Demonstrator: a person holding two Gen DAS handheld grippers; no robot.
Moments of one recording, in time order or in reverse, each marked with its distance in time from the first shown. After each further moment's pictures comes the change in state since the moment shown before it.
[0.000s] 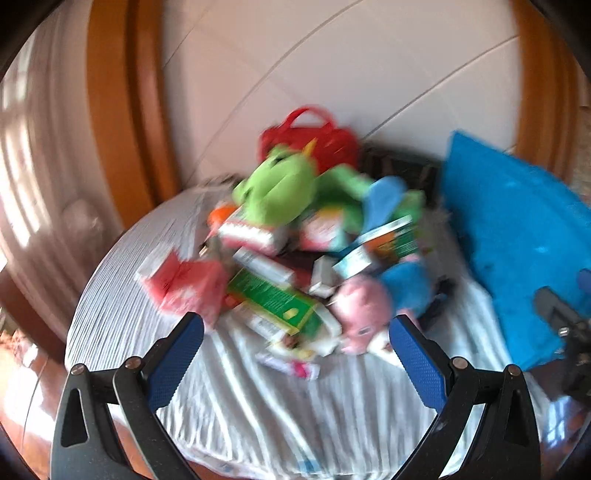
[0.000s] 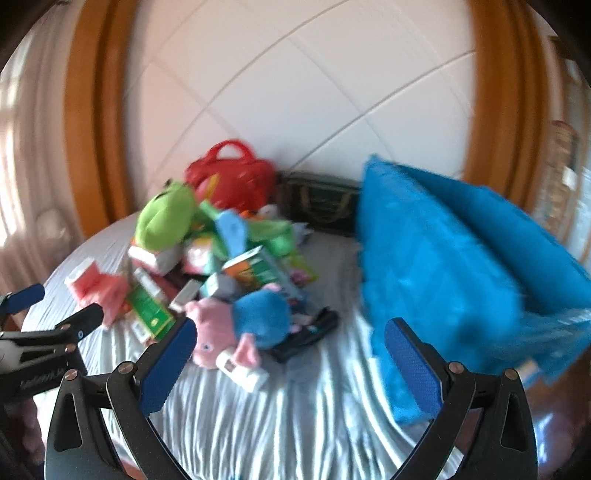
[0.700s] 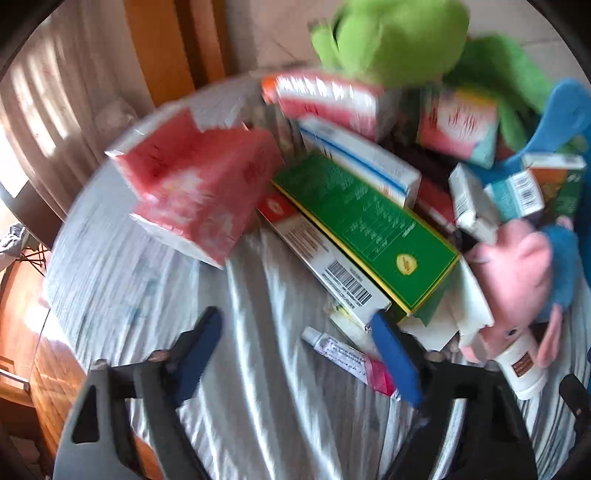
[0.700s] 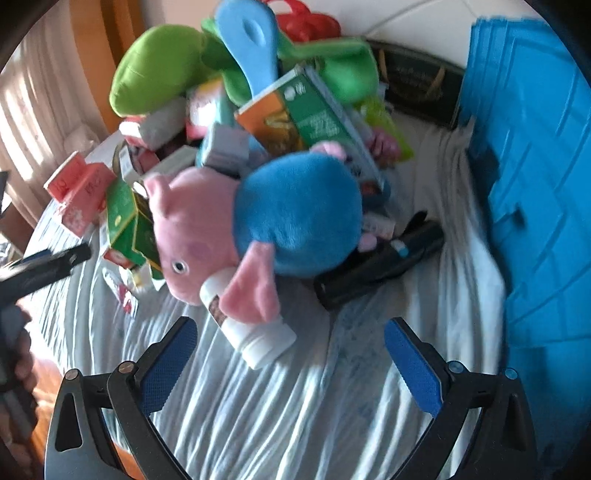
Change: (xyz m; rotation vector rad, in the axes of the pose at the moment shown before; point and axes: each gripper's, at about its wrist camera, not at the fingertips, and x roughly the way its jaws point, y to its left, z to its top) left arm 0.188 0.037 -0.042 -0.160 0.355 0.155; right arm 0.201 -0.009 -0.064 -0.077 0.430 0.257
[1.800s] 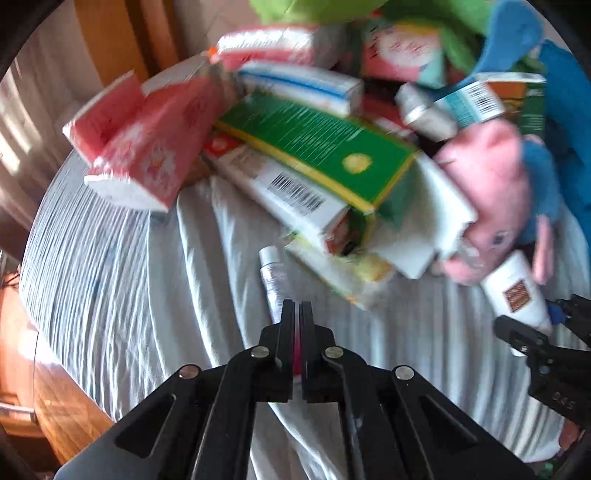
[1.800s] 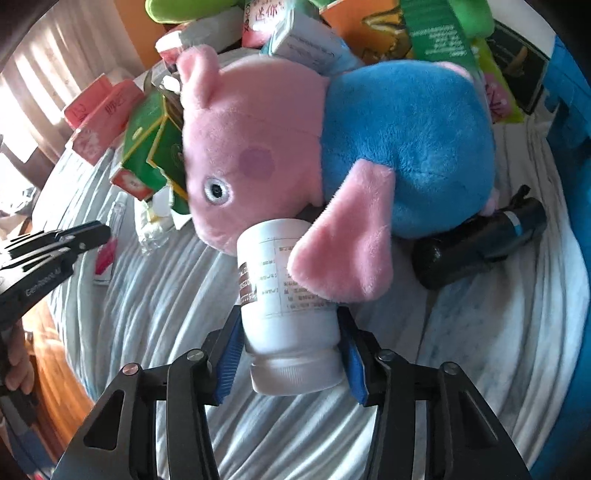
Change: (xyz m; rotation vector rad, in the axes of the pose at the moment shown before) left arm -0.008 -0.016 -0.063 0.156 0.039 -0.109; right arm 0.059 0.042 -0.015 -0.136 0.164 0.123
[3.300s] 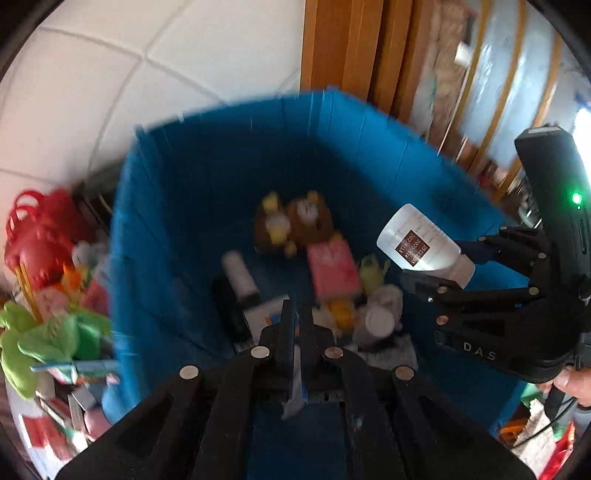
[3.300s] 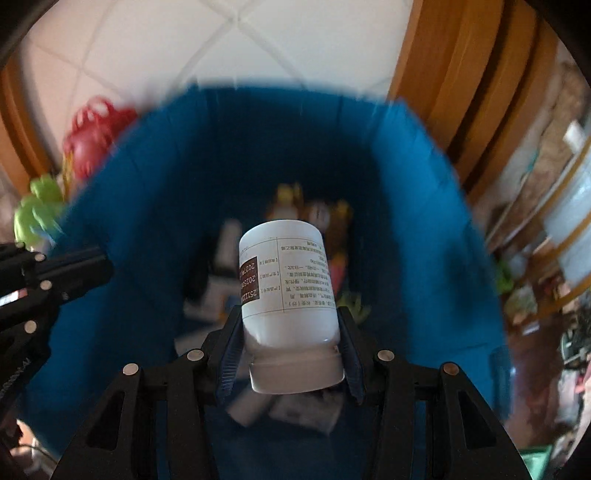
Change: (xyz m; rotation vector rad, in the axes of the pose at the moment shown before) left arm -0.196 -0.457 0.165 0.645 -0.097 -0.455; right arm -0.349 -0.337 -0.052 0.360 -0.098 -0.378
